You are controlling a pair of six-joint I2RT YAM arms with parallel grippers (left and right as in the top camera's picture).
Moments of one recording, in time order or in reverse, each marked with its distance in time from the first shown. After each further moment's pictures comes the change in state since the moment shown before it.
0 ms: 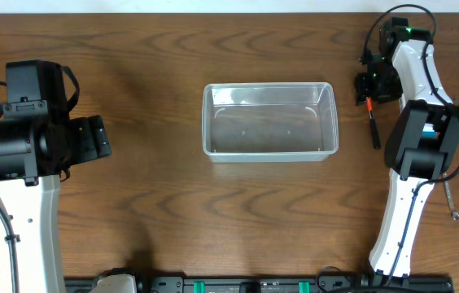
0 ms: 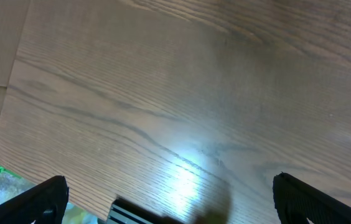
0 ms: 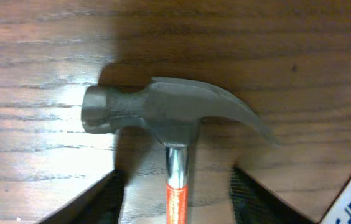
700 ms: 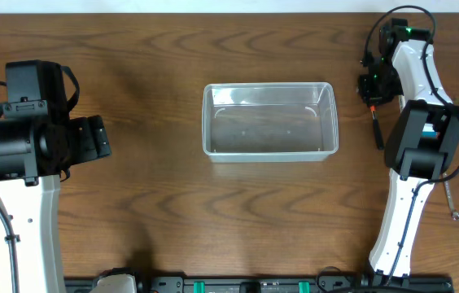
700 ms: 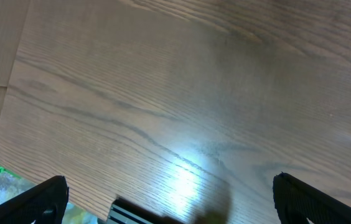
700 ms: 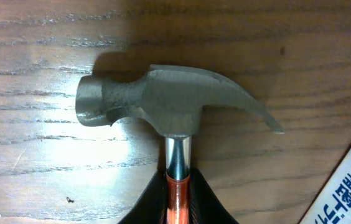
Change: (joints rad) left arm 0.000 0.000 0.000 0.000 0.000 0.000; right arm 0.000 0.000 0.000 -0.020 0.039 0.003
